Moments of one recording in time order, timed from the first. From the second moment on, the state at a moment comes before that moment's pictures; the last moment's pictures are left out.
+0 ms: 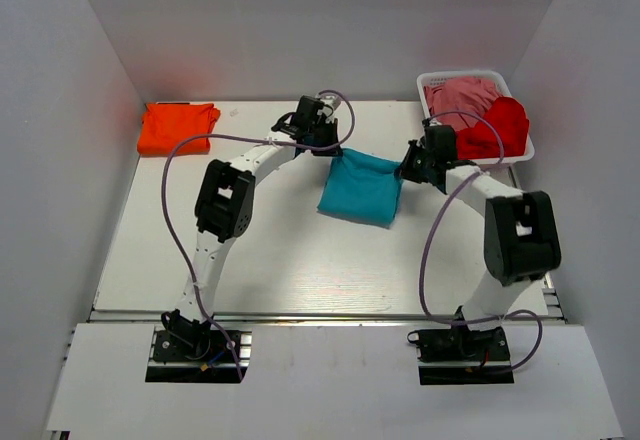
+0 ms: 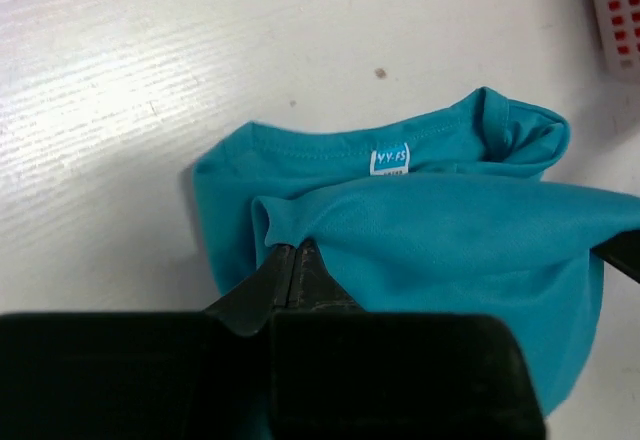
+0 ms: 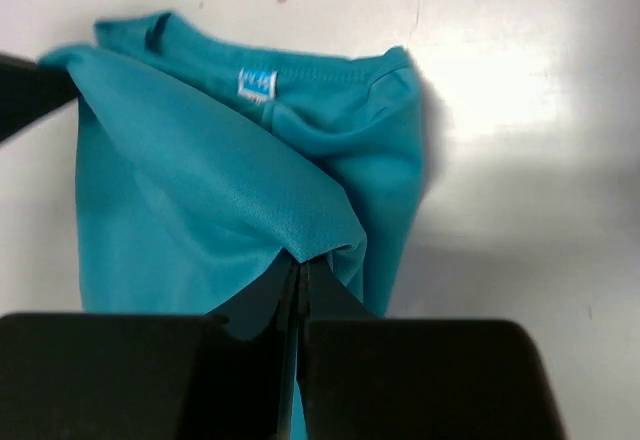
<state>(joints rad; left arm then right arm) -0.50 2.37 1.99 -0.33 0.28 -0.34 0.21 1.68 1.05 -0.09 -0.16 0.43</state>
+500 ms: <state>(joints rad) -0.48 2.39 2.01 -0.18 0.26 -0.37 0.16 1.94 1.35 -0.02 -0.31 0.44</state>
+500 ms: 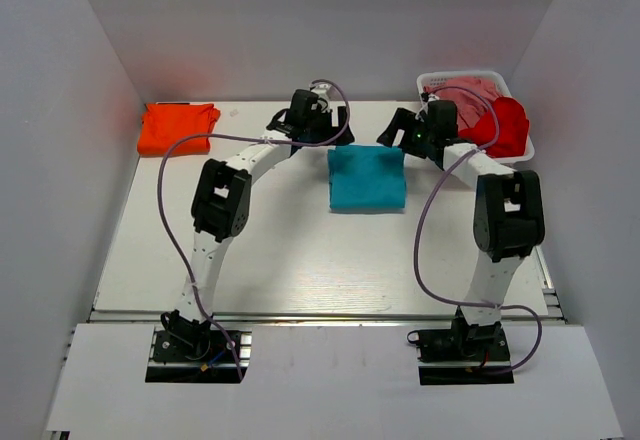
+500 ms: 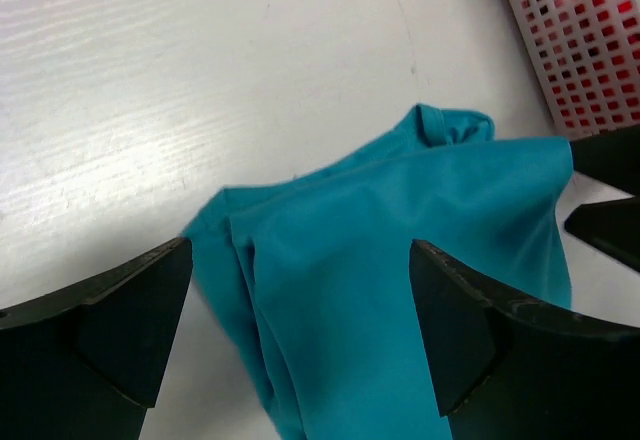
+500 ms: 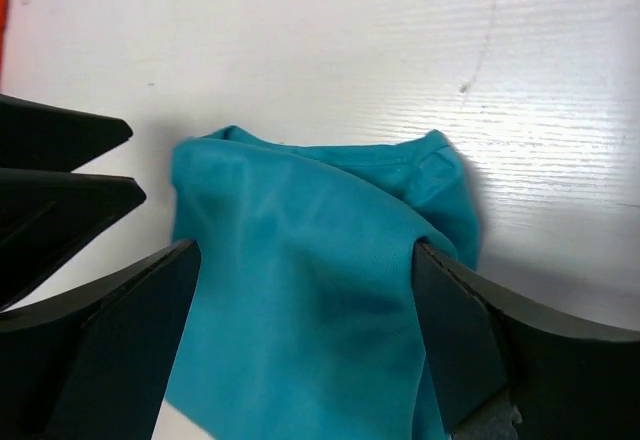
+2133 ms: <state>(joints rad) -0.48 2.35 1.85 -0.03 0.32 -0.42 0.12 2.03 1.38 0.23 -0.80 0.41</state>
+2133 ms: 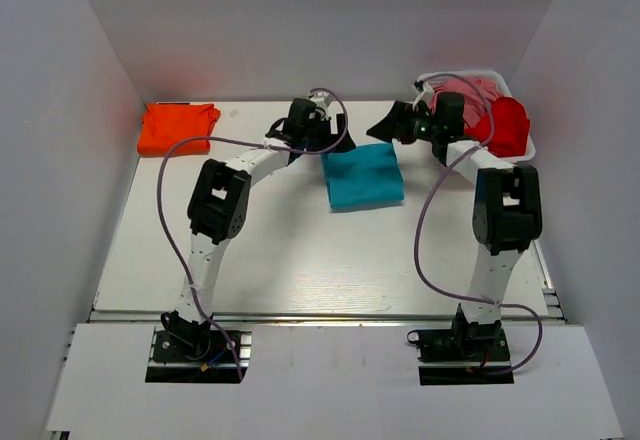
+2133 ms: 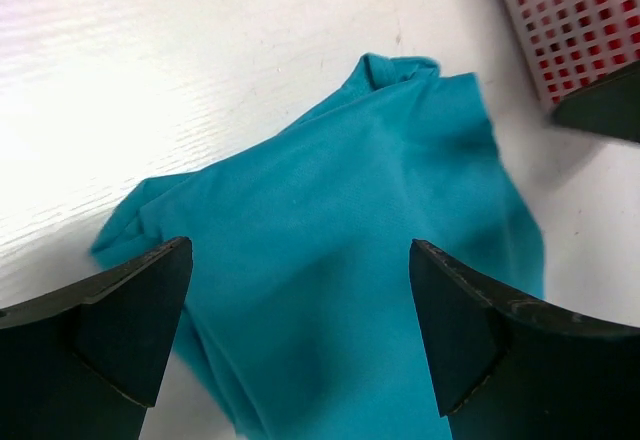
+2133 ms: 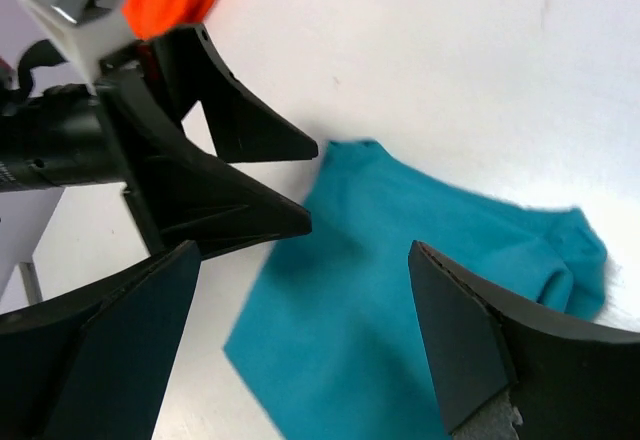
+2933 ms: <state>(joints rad) -0.53 2.25 1.72 -0.27 0.18 -0.50 0.15 1.38 1.00 0.04 -0.31 0.25</state>
